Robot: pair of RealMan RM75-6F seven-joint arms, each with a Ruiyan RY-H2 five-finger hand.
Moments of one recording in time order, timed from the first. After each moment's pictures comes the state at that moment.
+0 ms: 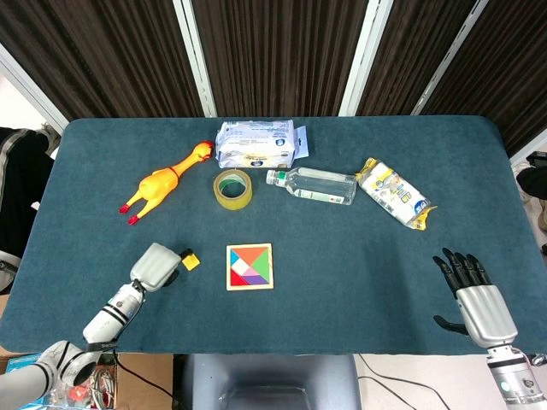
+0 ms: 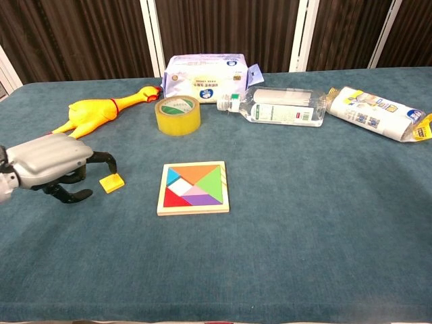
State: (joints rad) left arm -0.62 -1.60 -0.04 -1.07 1.57 0.96 0.17; right arm 0.10 -1.12 -0.01 -1.62 -1.59 1.42 -0.12
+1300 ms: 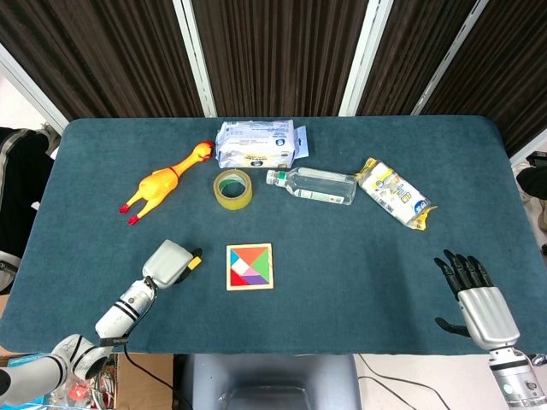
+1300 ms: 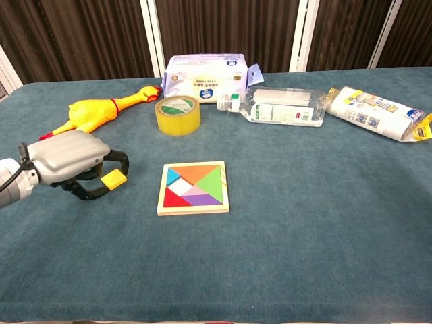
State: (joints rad) left arm -0.67 -1.64 -0.01 -1.05 1.55 0.99 0.18; right arm 0.10 -1.11 -0.02 -1.63 -1.60 1.42 -0.12
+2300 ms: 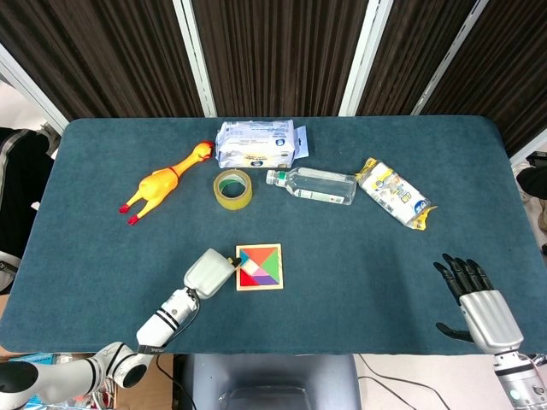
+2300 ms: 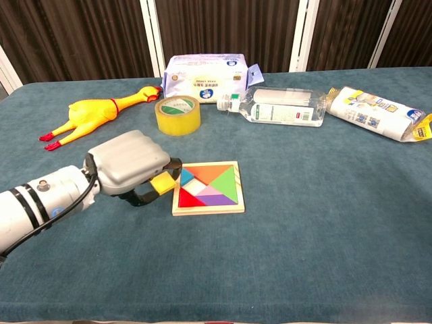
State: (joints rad) left arm -0.73 -1.75 -0.08 -1.22 1.45 0.96 0.65; right arm 0.09 -1.08 -0.05 -1.62 -1.65 1.43 -0.05
